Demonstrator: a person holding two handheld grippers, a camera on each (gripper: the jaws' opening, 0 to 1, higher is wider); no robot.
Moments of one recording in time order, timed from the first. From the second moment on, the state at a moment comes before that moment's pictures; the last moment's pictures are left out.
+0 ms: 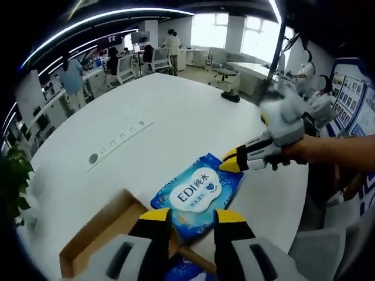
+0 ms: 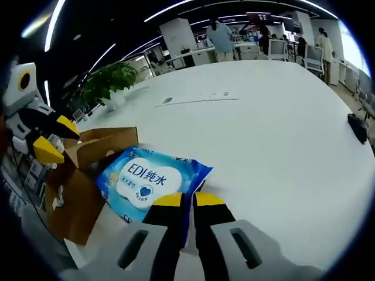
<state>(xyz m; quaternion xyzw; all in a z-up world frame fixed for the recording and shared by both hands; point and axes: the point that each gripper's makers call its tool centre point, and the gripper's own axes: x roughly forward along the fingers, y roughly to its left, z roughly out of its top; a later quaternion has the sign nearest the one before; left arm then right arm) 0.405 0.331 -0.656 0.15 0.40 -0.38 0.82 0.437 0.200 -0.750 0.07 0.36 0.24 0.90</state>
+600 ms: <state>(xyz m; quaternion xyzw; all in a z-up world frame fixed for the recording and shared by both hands) 0.383 0.381 -0.648 0.10 0.39 -0.36 0.84 0.420 0.201 -0.724 0.02 0.35 0.26 0.90</state>
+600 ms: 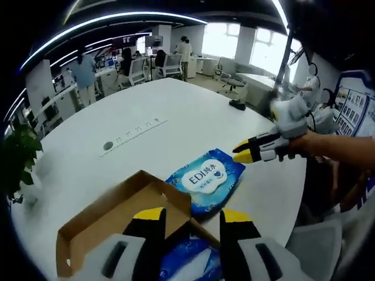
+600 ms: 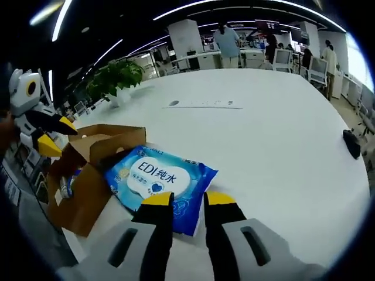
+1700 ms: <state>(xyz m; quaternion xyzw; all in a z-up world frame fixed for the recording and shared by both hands) 0.320 0.459 -0.671 0.15 0.39 -0.42 0.80 0.368 0.241 -0.648 -0.05 0.32 0.30 0.90</state>
